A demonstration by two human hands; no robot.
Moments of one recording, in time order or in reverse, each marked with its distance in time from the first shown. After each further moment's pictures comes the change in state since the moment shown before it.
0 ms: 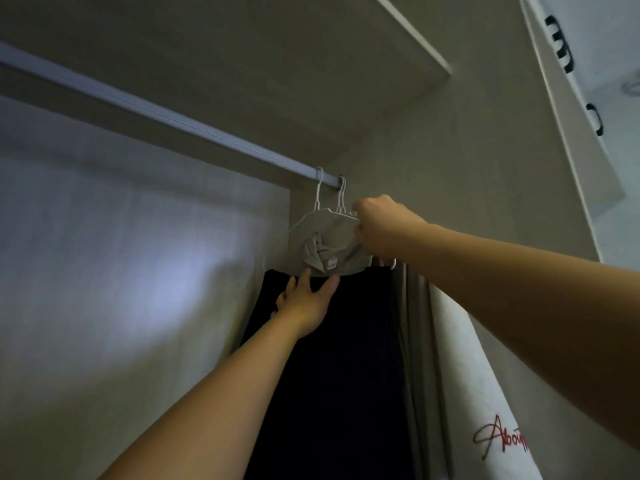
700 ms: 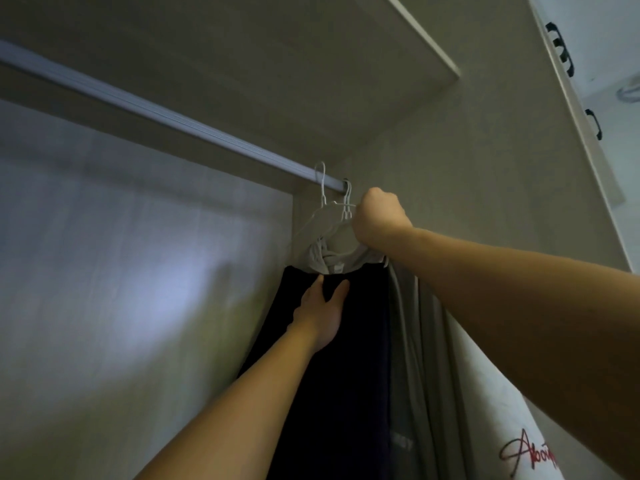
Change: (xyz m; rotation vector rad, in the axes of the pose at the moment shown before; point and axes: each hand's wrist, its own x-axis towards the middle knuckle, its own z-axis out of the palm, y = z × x) left_hand 0.001 -0.007 0.013 -0.266 -0.055 0.087; right_hand 0.028 -0.023 0.013 0.413 0.169 0.277
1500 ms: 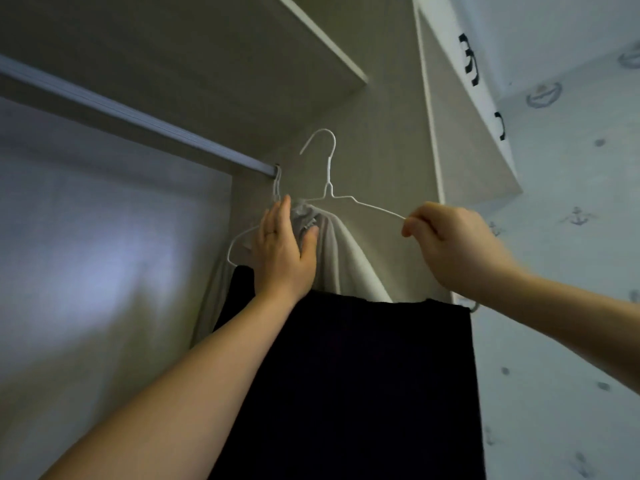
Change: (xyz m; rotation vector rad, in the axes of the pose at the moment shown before) left_hand -0.059 0.091 0.050 0.216 0.499 0.603; right_hand -0.142 0.126 -0.162 -0.127 0.164 -0.266
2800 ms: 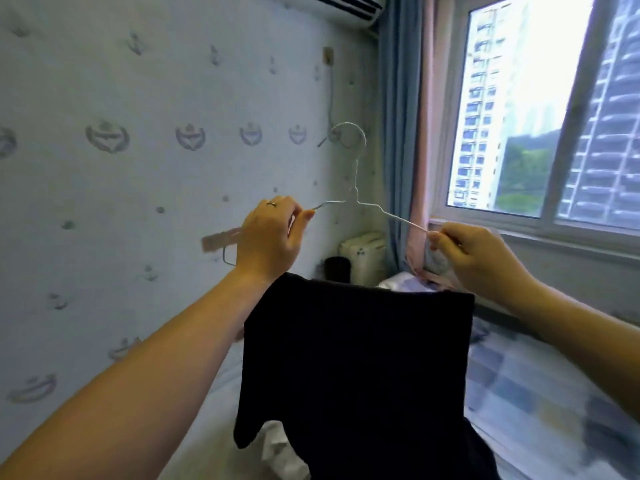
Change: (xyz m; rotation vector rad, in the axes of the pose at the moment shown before) left_hand -0.404 0.819 0.190 -1.310 -0.511 0.341; right_hand -0.467 0.133 -0.749 -1.139 -0.097 0.873
